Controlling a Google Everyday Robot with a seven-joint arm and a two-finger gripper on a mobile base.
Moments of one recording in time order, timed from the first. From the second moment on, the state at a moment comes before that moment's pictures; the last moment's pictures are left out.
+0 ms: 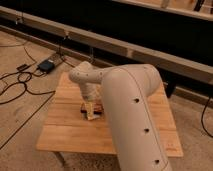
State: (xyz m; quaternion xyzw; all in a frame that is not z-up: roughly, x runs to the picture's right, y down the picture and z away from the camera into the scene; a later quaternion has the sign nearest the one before) arm -0.060 0.118 0.874 -0.40 0.17 0.13 0.89
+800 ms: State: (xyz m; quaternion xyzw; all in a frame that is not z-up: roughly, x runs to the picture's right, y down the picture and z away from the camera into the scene) arm -0.055 0.063 0.842 -0.34 0.14 0.16 0.92
